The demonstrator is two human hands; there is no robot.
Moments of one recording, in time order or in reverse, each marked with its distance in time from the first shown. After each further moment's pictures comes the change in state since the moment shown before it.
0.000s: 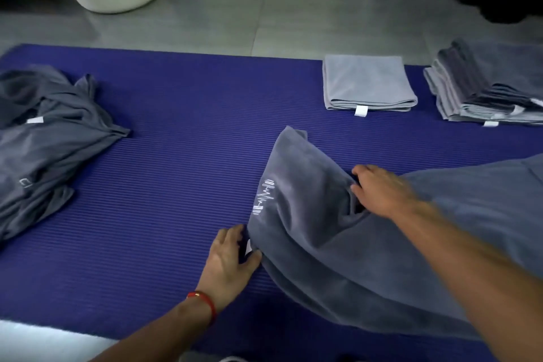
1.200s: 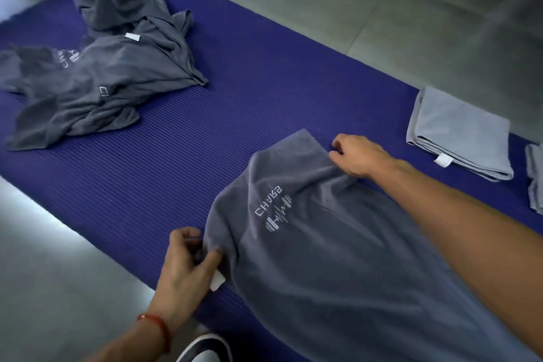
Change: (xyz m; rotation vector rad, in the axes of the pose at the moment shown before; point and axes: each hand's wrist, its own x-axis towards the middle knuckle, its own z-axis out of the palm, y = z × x) left_hand -0.072 -0.033 -0.041 -0.645 0.501 -0.551; right_hand 0.117 -0.170 -0.050 -0.116 -0.086 -0.295
